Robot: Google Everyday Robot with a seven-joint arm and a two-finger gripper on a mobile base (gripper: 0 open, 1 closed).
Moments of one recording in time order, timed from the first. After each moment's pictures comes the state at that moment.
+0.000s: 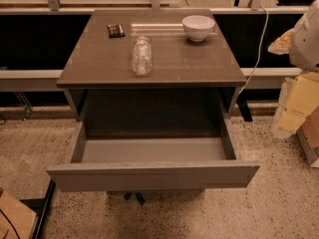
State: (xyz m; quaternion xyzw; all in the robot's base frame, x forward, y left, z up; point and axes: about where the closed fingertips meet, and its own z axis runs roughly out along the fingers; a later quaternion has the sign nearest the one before) arm 0.438 -0.217 0.976 -0.60 0.78 -0.03 0.16
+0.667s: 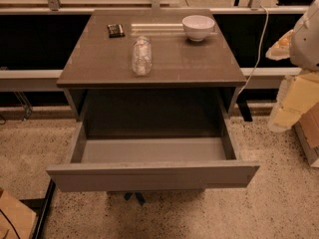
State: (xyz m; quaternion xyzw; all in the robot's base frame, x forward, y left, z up) arm 0.438 -0.216 0.978 -0.60 0.78 -0.04 0.16
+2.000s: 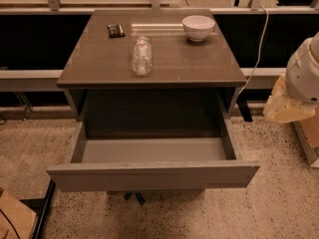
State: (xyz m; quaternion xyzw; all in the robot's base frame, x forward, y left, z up) arm 0.425 -0.233 0.927 -0.62 0.77 -0.04 0.13
